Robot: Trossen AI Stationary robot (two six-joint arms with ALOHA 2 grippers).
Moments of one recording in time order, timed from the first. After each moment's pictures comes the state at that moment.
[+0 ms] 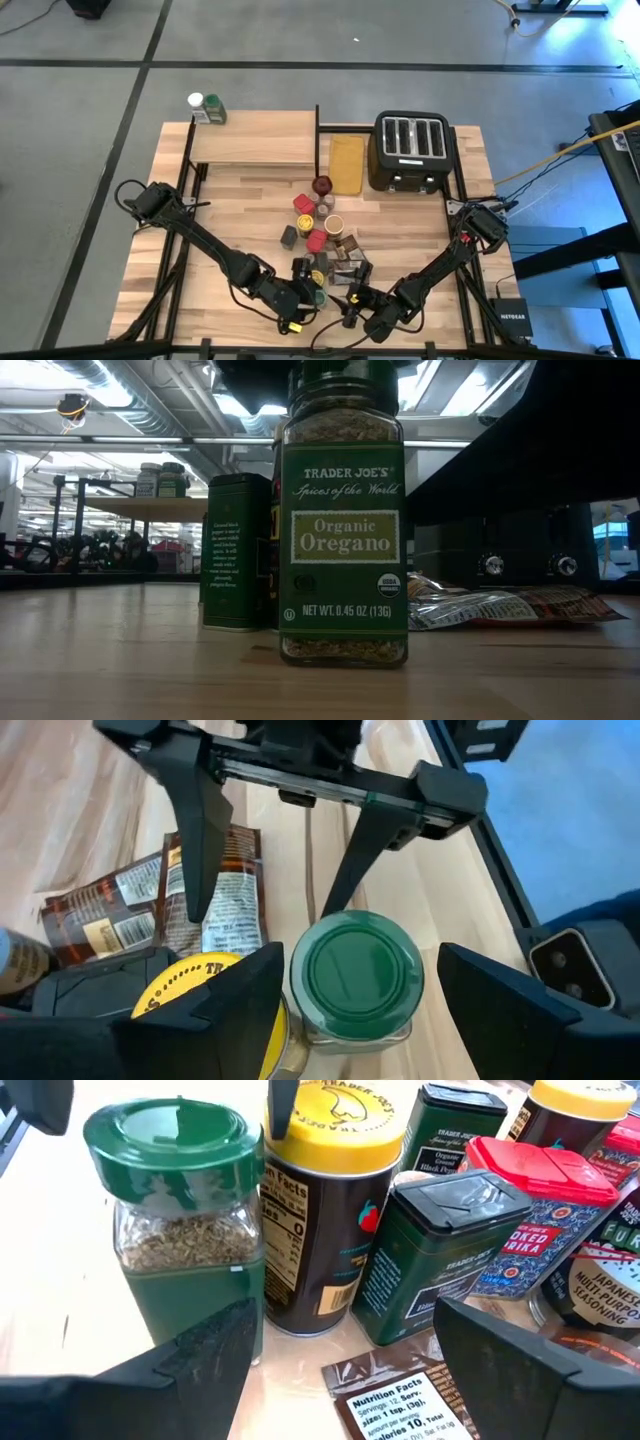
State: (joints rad) left arm -0.58 1.87 1.29 -0.16 -0.37 -0.30; right arm 0.76 2.04 1.08 0.14 0.95 0.63
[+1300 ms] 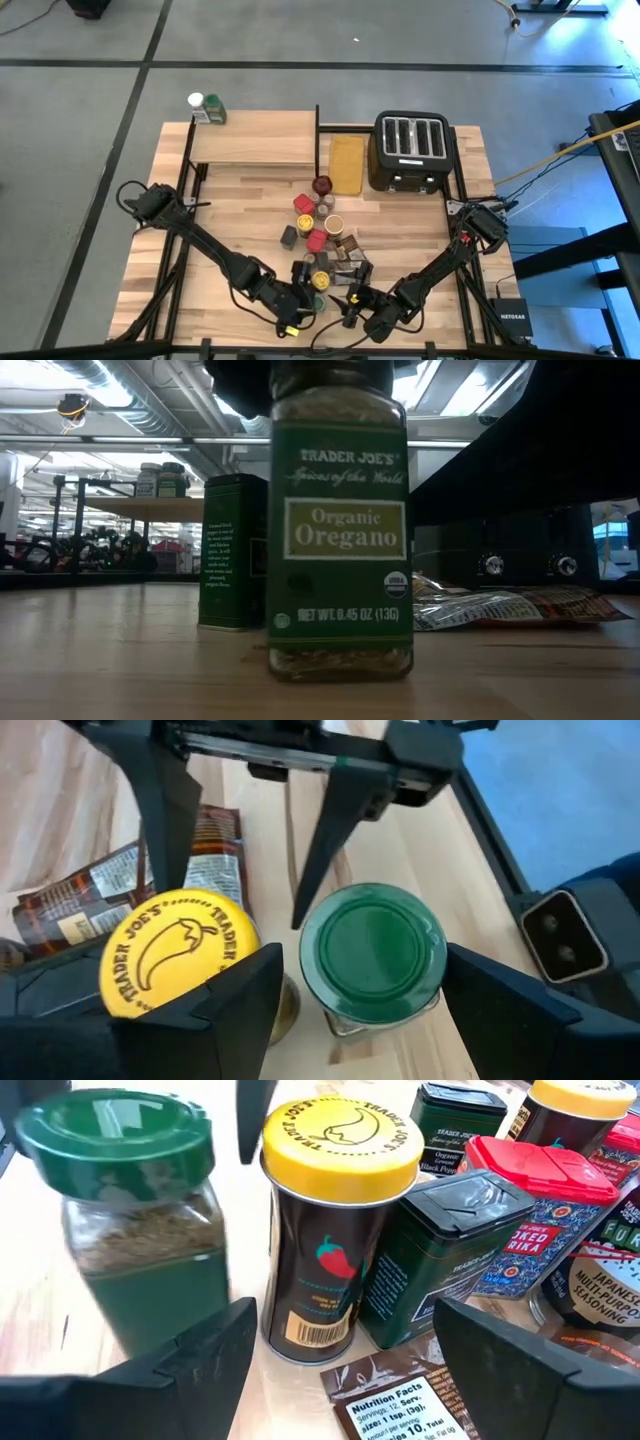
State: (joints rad) left arm -0.60 1.88 1.29 -0.17 -0.35 -0.25; right arm 0.76 2.04 1.08 0.14 0.95 0.63
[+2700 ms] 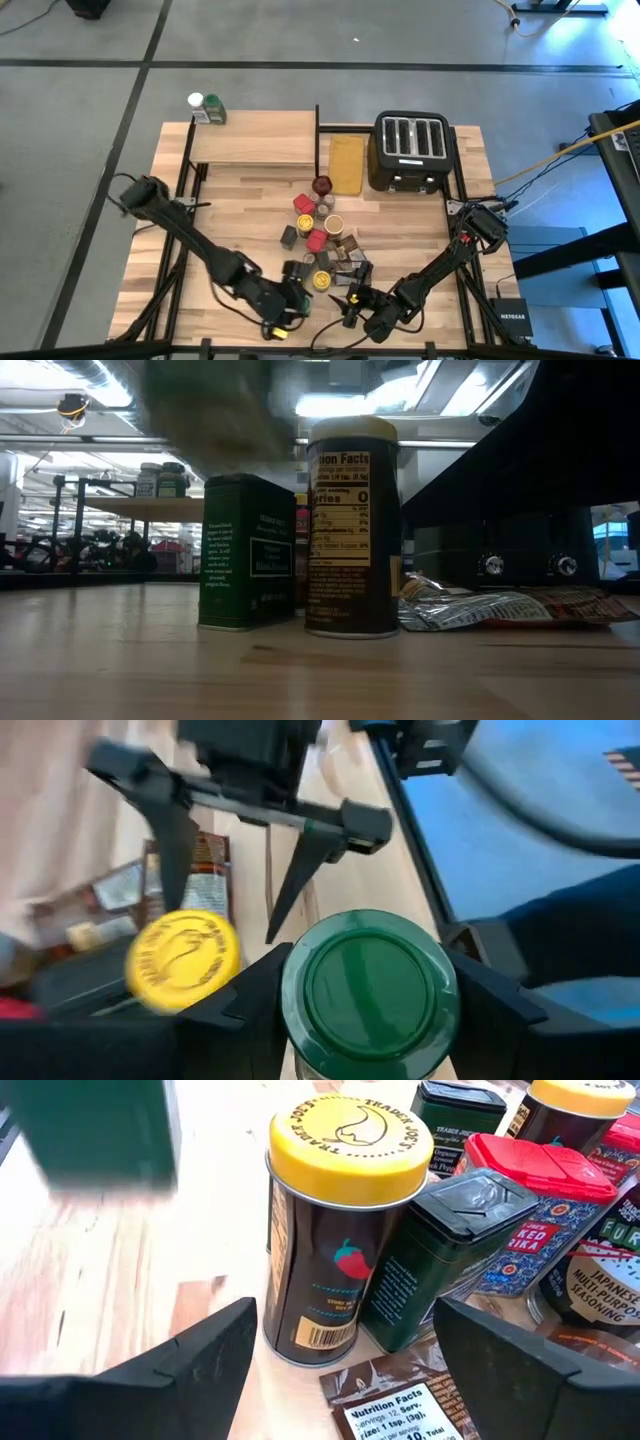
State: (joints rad) left arm -0.63 1.76 1.34 -0.29 -0.33 -0.32; right arm 0.76 2.04 1.08 0.13 0.95 0.63
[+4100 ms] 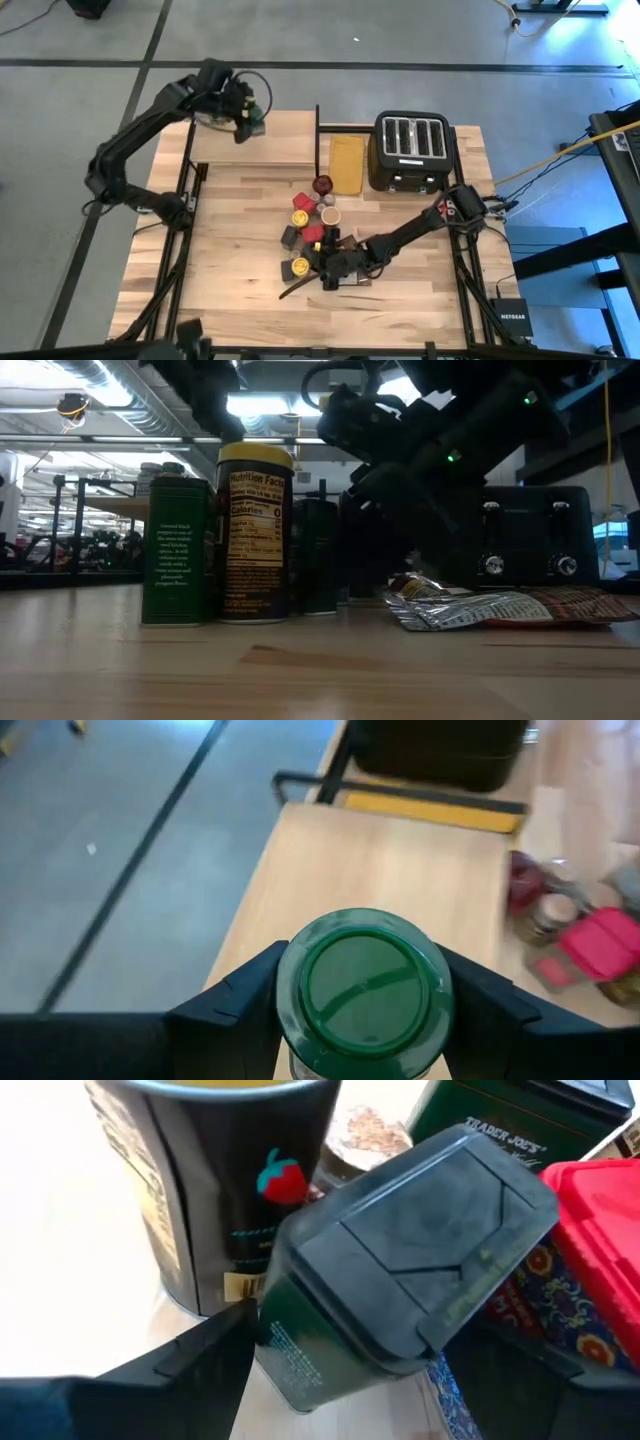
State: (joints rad) left arm 0.88 1.33 1.40 -0.86 0.29 0.51; right arm 0.37 2.04 1.08 0.22 0.41 0.12
